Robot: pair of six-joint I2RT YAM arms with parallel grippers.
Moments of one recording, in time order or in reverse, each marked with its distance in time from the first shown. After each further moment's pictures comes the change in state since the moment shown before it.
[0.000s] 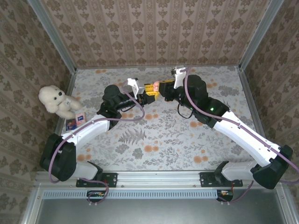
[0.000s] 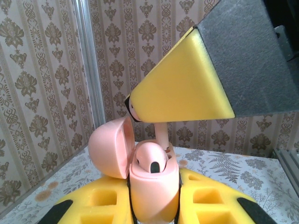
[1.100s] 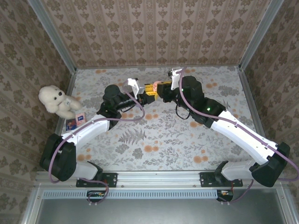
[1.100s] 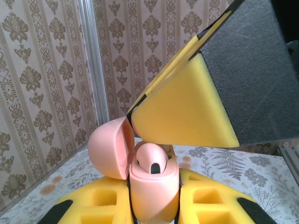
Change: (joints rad) left arm 0.001 0.000 0.000 -0.022 -0.016 0.015; right arm 0.029 0.027 0.003 -0.014 0.049 -0.018
